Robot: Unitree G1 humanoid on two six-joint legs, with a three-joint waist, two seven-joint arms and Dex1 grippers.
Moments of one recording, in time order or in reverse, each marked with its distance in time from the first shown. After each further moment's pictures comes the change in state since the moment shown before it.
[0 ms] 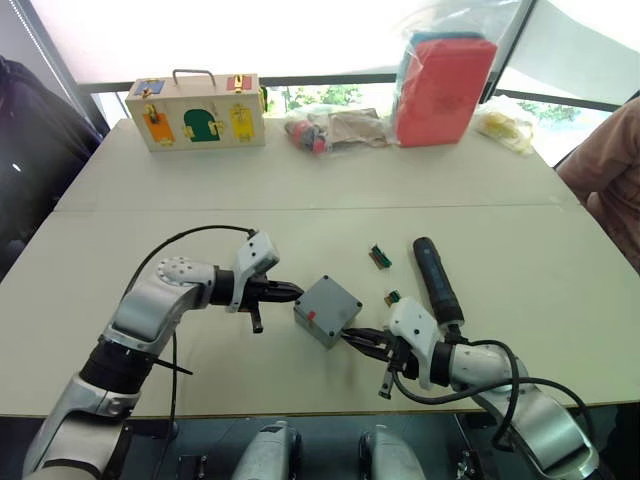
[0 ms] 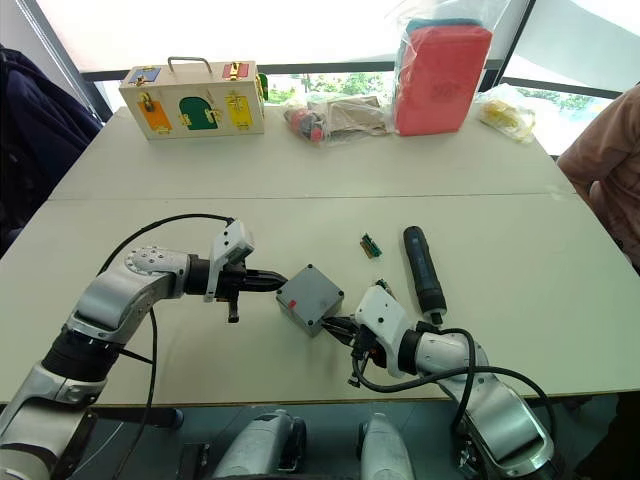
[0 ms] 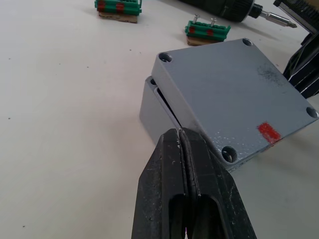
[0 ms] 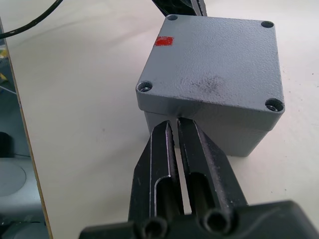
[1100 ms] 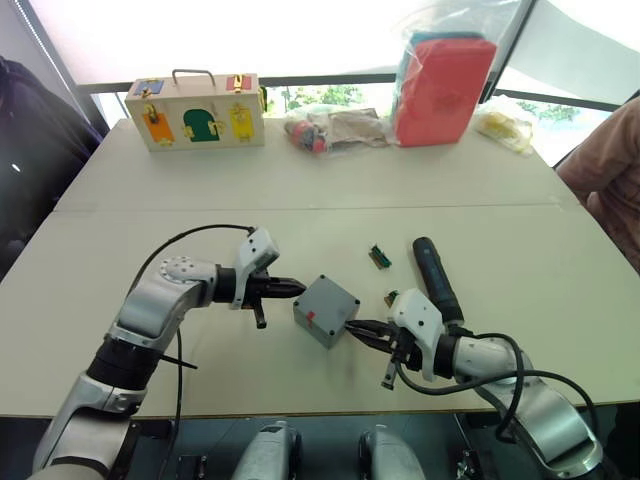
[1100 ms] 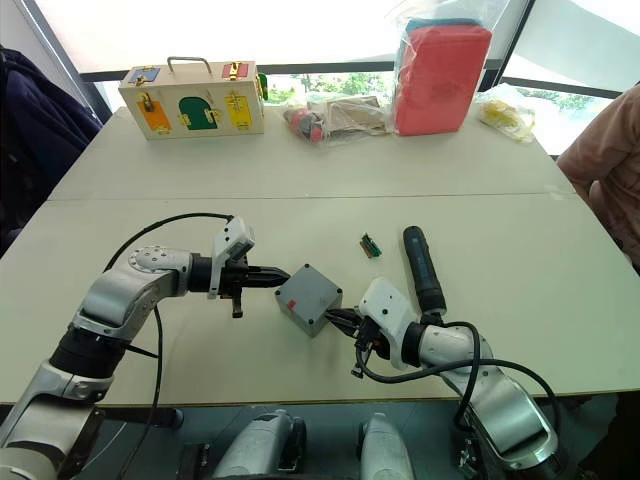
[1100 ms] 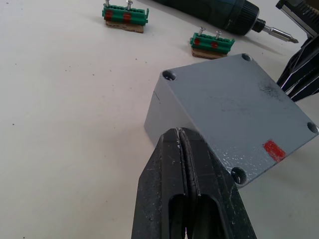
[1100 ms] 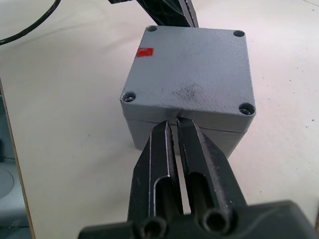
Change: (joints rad) left arm -0.007 -0.032 0.019 0.002 -0.018 0.023 0.008; right arm -0.025 -0.006 -0.022 -0.001 0.019 0.018 -0.007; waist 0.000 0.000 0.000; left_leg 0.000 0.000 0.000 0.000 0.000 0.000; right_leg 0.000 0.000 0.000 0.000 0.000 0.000
